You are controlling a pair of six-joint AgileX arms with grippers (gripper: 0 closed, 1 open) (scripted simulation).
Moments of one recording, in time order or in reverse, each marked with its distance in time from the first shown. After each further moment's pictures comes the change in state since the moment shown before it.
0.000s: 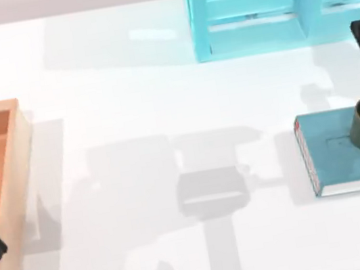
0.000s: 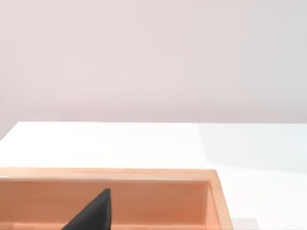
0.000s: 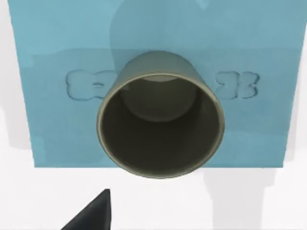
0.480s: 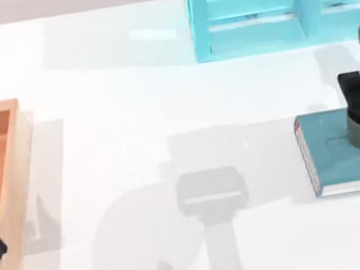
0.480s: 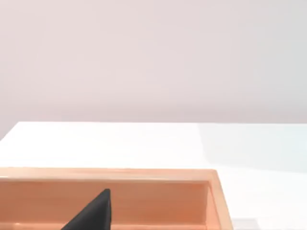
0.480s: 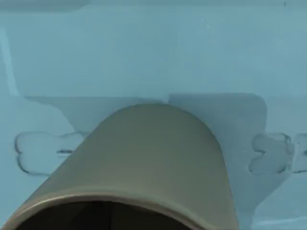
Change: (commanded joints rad) left arm 0.000 0.000 0.000 0.000 0.000 0.000; right arm 0.008 0.035 -0.296 0.335 0.000 0.008
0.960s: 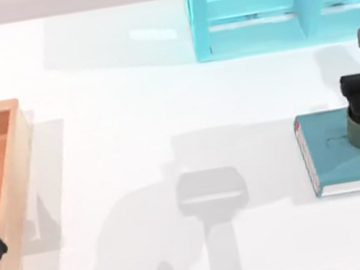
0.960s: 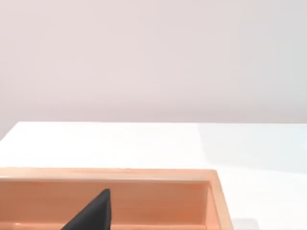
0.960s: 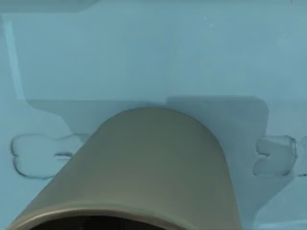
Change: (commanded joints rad) left arm 0.000 0.000 0.000 0.000 0.000 0.000; right arm 0.000 0.002 -0.011 0.011 0.000 0.001
